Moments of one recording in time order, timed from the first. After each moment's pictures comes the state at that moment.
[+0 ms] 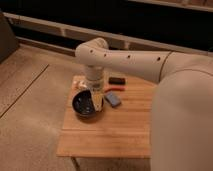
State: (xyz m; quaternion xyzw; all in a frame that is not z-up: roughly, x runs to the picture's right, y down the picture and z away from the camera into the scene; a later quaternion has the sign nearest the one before) arm -0.024 0.044 0.728 -0.39 -0.03 -0.06 0.92
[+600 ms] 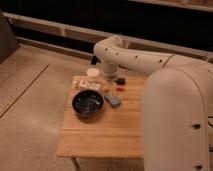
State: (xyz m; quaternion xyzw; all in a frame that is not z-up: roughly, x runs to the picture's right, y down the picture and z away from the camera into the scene) arm 0.042 -0.011 0.807 -0.32 -0.01 -0.10 0.94
